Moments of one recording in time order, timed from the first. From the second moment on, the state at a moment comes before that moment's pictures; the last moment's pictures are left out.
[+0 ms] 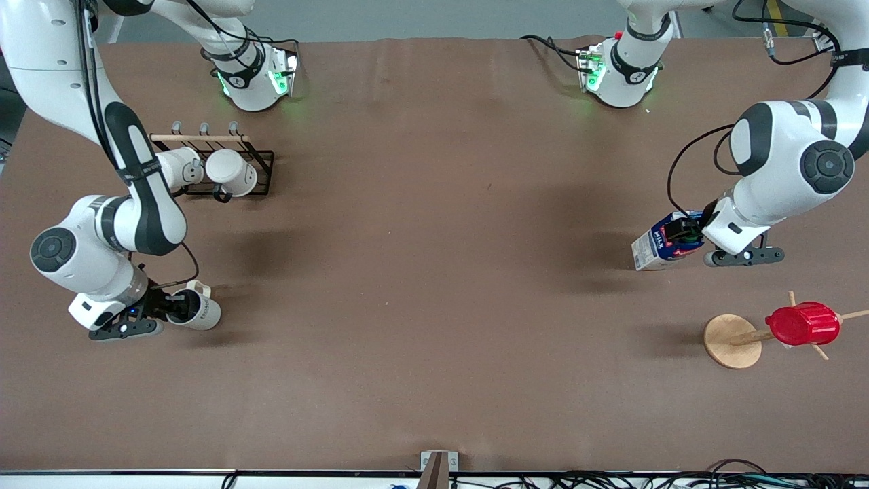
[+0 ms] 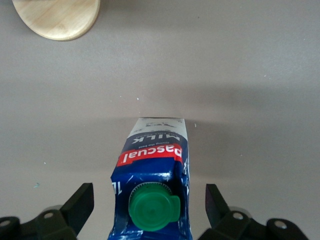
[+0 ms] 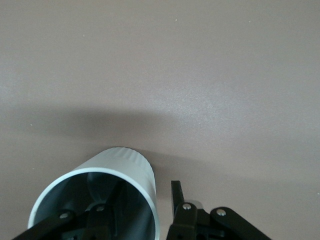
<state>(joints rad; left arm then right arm) 0.06 0.12 -0.07 -2.13 0.03 2.17 -0.07 -0.06 0.56 -0.05 -1.84 0.00 2.51 -0.26</state>
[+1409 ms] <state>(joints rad) 0.06 0.16 -0.08 -2.09 0.03 2.19 -0.07 0.11 0.50 0.35 -1.66 -0.17 2.25 0.20</state>
